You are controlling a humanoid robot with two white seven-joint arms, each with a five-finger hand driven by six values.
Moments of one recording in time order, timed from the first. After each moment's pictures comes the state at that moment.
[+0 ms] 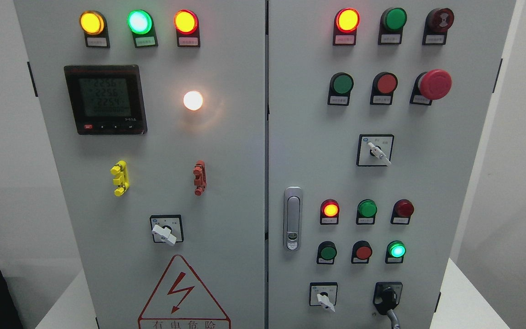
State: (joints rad) left arm 0.05 -0.07 -0.01 -0.11 0.03 -0.03 -0.03; right arm 0.05 0.10 0.18 -1.81 -0.08 -0.04 -0.29
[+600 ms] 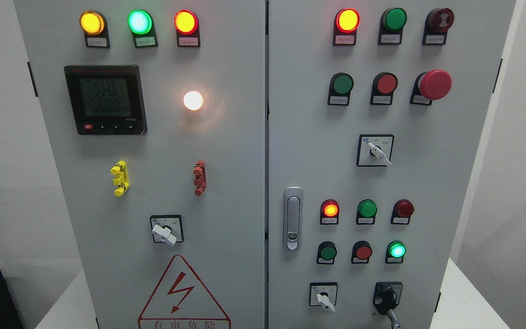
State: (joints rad) left arm 0.05 -0.07 -0.01 -0.11 0.03 -0.03 -0.03; right arm 0.05 0.10 0.18 -1.81 -0.08 -0.04 -0.29
